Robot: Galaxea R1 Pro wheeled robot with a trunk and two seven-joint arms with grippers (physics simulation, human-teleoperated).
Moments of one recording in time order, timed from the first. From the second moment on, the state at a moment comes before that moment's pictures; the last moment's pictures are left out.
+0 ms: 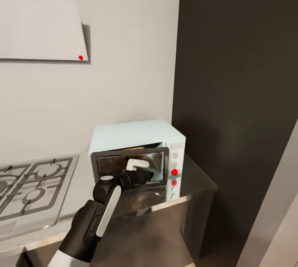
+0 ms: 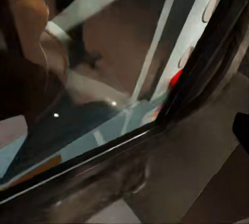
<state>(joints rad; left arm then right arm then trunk) -0.48 -0.15 -0.26 -1.43 0.17 0.79 -0.08 -0.15 -0.03 -0.14 0.03 0.09 -0.12 -0.10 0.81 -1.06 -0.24</state>
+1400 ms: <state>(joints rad) -0.47 -0.17 -0.30 -1.44 0.21 0.80 -0.08 -0.15 -0.04 -0.14 0.03 0.09 -0.12 -0.10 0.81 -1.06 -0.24</state>
